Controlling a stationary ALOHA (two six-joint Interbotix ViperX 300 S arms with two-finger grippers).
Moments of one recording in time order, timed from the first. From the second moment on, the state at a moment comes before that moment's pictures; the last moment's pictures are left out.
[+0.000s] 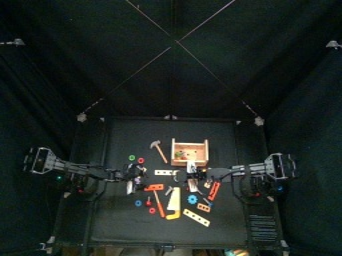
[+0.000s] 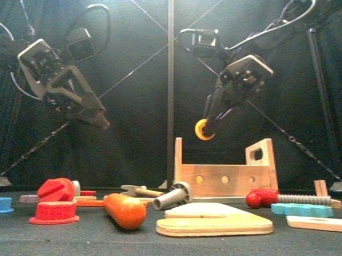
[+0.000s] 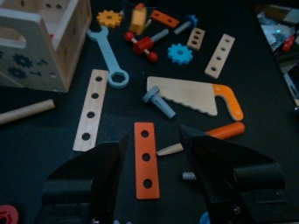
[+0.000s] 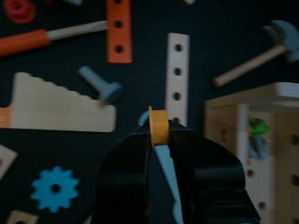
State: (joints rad) left arm -0.05 -0.40 1.12 -0.15 -0.26 0.00; right arm -0.06 -0.12 0.64 -0.24 0.35 0.02
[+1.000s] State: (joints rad) left arm -0.03 -0.75 1.25 -0.09 -0.16 0.00; right arm -0.43 -0.10 0.71 -0.29 0.32 0.03
